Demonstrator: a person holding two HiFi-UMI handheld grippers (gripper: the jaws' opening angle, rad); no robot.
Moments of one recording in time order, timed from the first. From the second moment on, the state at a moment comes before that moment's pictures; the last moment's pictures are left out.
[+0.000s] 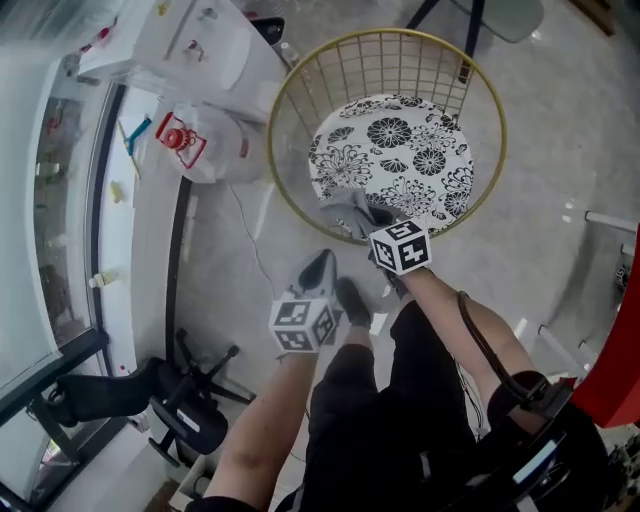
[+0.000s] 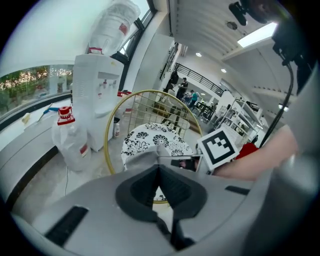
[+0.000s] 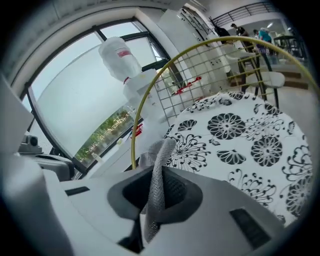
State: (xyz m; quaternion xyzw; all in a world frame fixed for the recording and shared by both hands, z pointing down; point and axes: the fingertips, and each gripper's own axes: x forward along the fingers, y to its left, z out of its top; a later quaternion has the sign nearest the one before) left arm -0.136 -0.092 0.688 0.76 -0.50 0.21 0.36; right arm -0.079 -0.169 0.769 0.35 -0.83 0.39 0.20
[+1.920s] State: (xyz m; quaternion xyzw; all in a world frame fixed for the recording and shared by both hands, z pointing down) left arm -0.057 -0.142 0.657 0.76 -0.51 0.21 0.35; right arm 0.168 -0.208 0.774 0.53 -0.70 0.38 0.29
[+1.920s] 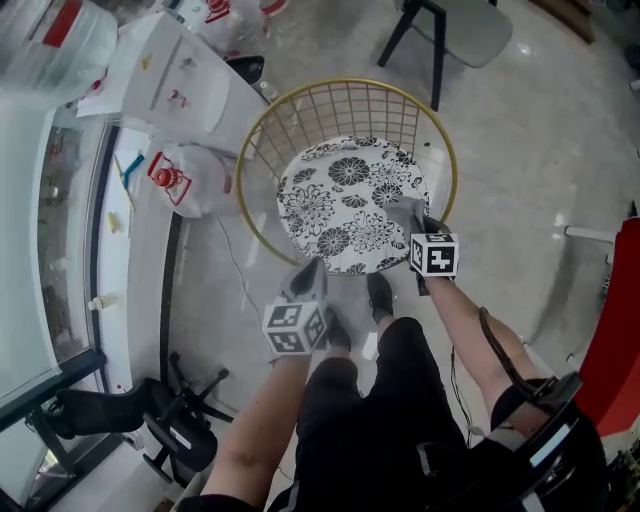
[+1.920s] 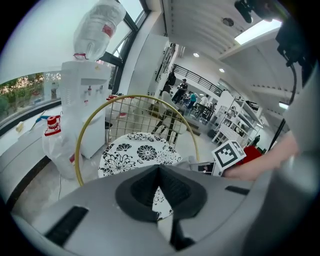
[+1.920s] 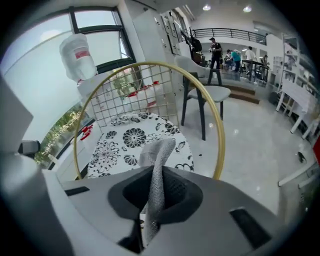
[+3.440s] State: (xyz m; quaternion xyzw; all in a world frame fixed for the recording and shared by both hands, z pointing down) left arm -0.128 -0.153 0.680 0.73 -0.53 0.19 0.38; right arm 0.017 -0.314 0.833 0.44 -0.76 0.39 0.27
